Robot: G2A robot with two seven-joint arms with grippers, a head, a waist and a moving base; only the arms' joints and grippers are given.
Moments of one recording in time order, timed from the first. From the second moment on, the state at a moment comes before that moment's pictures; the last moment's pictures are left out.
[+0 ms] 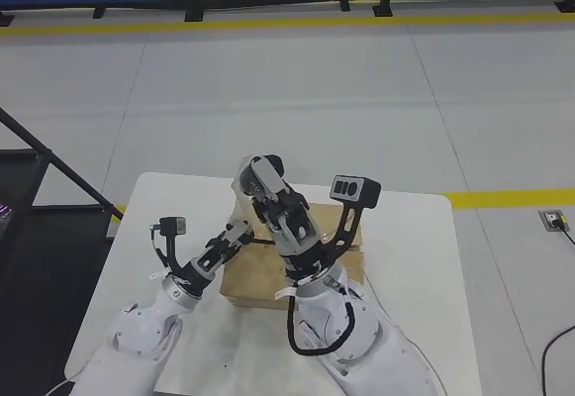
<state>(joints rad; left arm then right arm) 1.07 -1.14 -1.25 -1.49 -0.21 -0.57 -0.40 -0.85 -1.57 0.90 -1.68 0.15 -0.50 -0.07</state>
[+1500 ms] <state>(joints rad) 1.03 -1.16 -1.30 -1.42 -0.27 -0.50 -0.44 -0.87 -1.61 0.97 -1.65 0.22 -0.49 0.08</state>
